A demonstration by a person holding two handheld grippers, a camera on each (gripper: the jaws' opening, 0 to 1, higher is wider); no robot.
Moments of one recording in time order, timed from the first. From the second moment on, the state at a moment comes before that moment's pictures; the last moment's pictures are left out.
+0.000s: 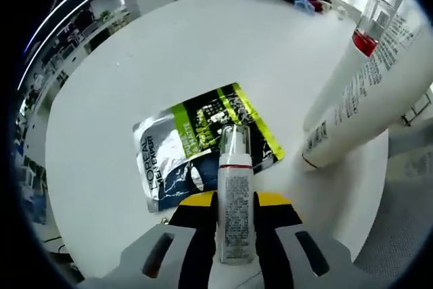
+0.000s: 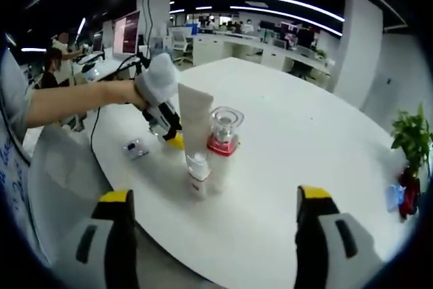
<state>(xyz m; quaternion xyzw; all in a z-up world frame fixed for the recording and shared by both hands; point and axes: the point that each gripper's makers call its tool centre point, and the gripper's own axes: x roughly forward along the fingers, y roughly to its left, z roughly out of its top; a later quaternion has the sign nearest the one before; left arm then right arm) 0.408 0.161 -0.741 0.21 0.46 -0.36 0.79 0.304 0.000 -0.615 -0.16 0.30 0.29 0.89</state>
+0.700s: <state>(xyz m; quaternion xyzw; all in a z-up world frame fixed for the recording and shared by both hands) 0.383 0.178 -0.706 0.17 0.43 -0.36 0.81 0.292 0.015 -0.617 -0.13 0.29 0.30 0.90</state>
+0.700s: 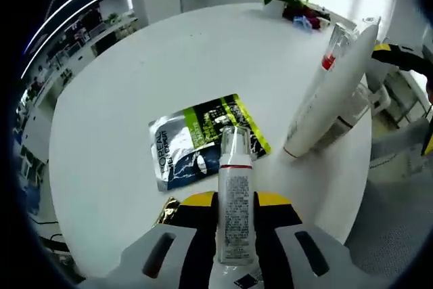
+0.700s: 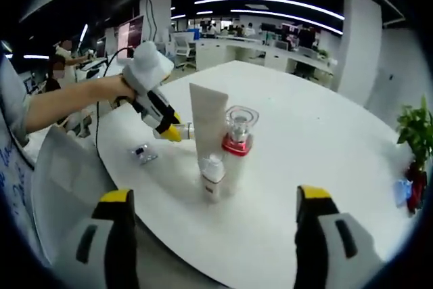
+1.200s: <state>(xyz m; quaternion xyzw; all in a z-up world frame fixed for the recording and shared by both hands) 0.353 0.185 -0.678 0.13 0.39 -0.36 0.84 0.287 0.035 -0.611 -0.08 0.26 0.33 0.90</state>
